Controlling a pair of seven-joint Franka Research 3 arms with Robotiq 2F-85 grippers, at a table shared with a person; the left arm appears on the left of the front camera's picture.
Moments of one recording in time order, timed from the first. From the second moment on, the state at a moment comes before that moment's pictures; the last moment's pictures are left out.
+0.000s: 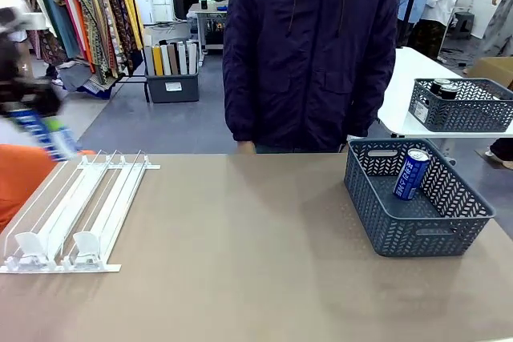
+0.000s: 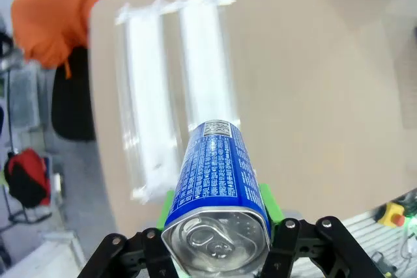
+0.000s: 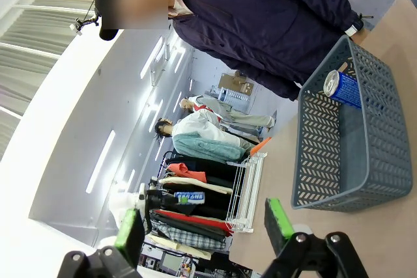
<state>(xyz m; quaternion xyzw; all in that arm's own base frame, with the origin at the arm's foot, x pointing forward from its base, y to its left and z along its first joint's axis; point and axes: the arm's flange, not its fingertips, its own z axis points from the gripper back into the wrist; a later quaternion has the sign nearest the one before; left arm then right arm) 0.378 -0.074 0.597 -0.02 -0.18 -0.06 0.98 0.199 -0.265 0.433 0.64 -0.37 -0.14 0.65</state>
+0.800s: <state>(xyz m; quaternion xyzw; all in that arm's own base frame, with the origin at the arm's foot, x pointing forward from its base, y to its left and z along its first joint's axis) 0.481 -0.418 0.434 -0.01 -0.08 -0.31 0.95 0.199 -0.265 0.433 0.64 -0.37 -0.14 0.65</state>
